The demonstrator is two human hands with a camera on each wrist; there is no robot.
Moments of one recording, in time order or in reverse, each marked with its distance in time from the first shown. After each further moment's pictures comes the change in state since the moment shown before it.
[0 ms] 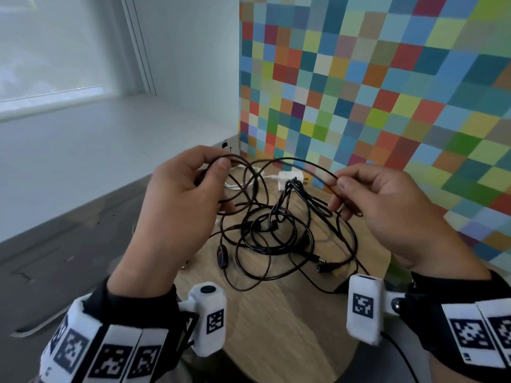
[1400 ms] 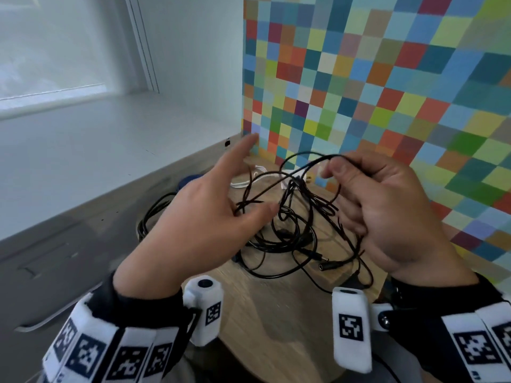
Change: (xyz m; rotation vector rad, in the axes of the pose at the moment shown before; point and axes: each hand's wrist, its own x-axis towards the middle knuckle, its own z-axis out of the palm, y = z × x) left_hand -0.010 0.008 -0.002 0.488 -0.350 0.114; right_hand -0.011 -0.023 0.022 0.478 -0.008 -0.067
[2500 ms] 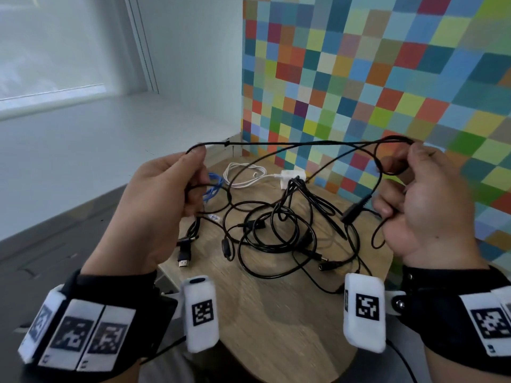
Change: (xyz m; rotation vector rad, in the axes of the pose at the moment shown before) left_hand 0.016 -0.031 -0.013 -0.834 0.275 -0.320; right_hand 0.018 0.010 -0.035 0.220 0.463 0.012
